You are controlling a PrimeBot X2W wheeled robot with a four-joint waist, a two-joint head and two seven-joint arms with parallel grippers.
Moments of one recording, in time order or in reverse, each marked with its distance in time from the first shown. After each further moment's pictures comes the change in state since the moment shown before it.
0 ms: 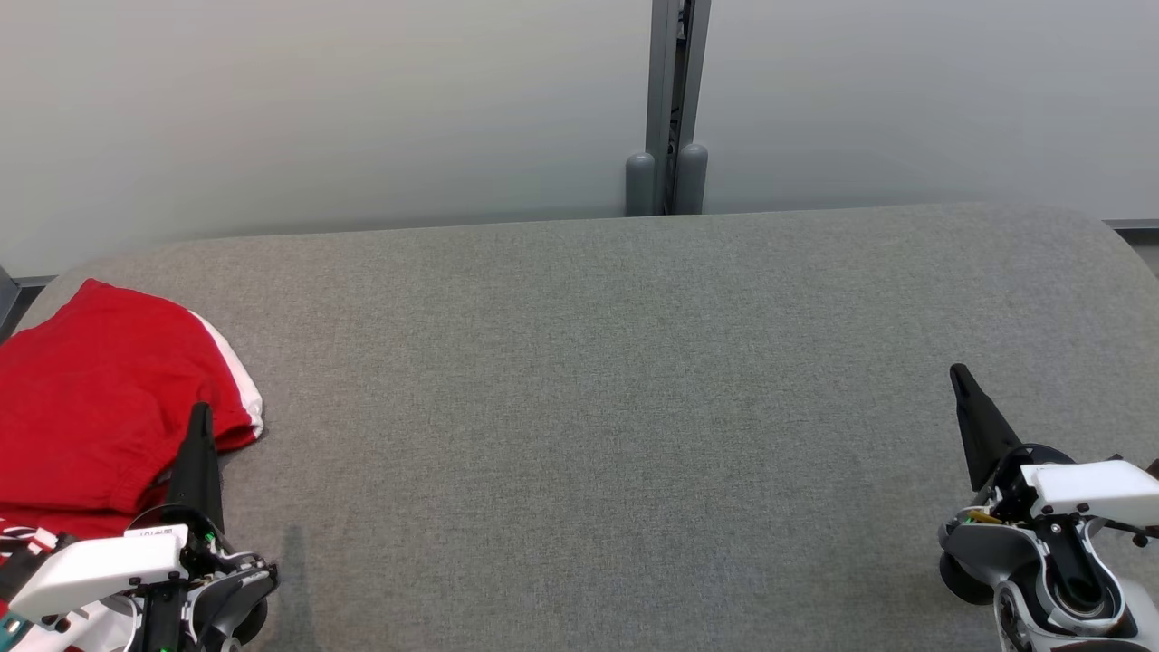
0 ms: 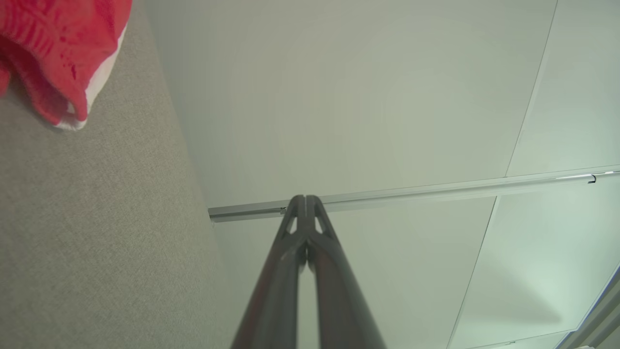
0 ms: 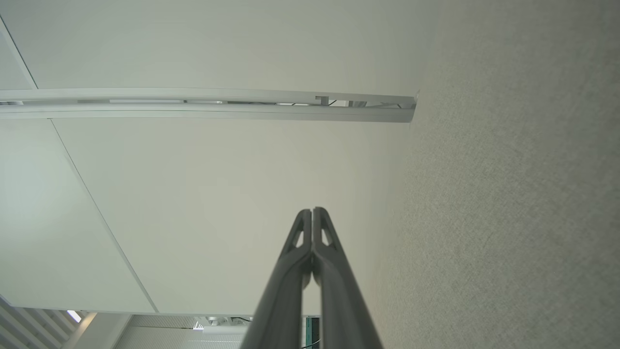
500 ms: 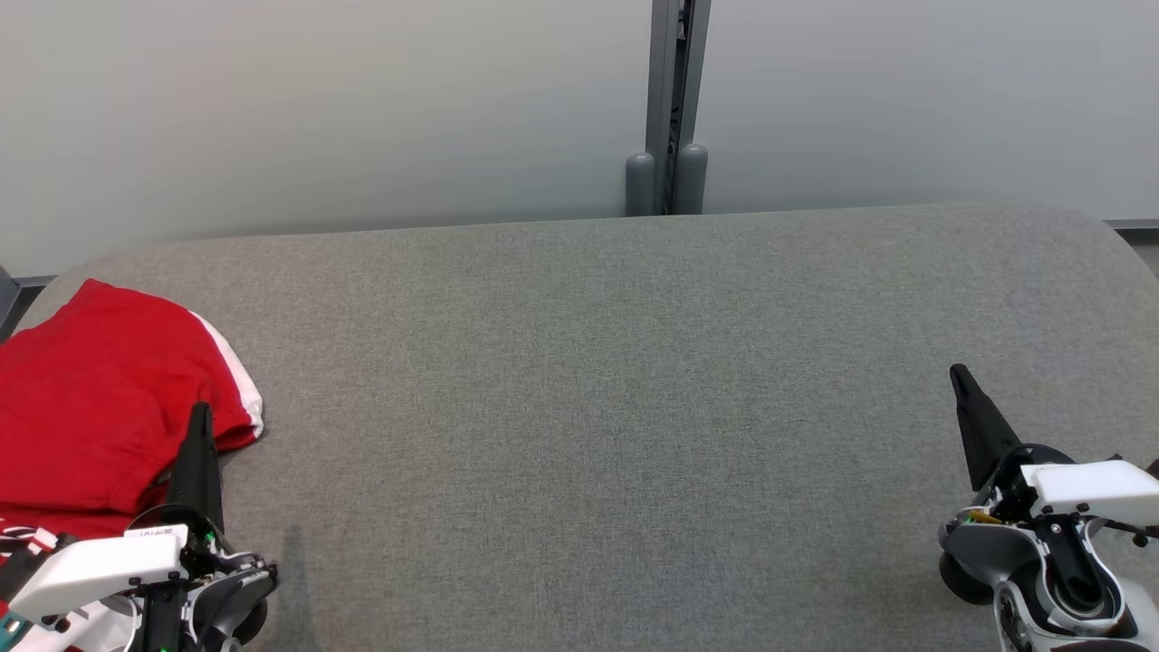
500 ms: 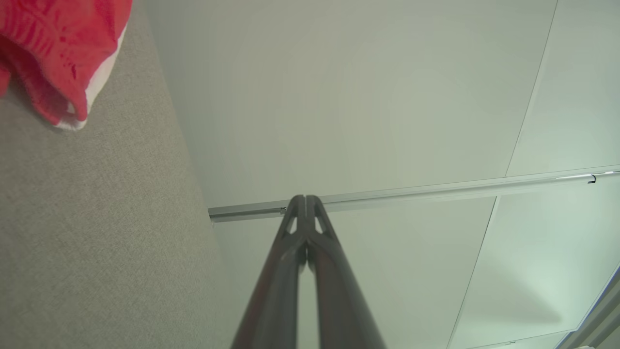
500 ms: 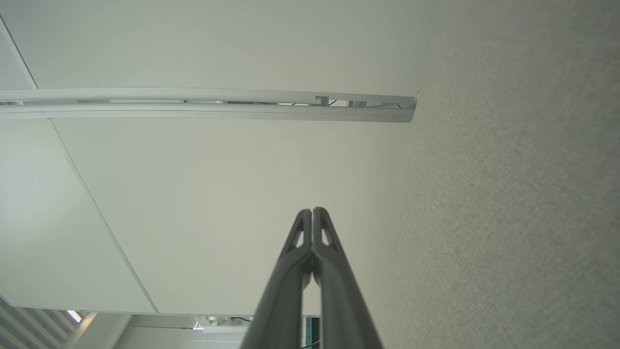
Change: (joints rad) left arm 0.000 0.000 0.000 0.000 0.000 0.000 0.000; right arm 0.000 0.000 0.000 0.000 0.000 0.000 0.000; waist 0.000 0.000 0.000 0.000
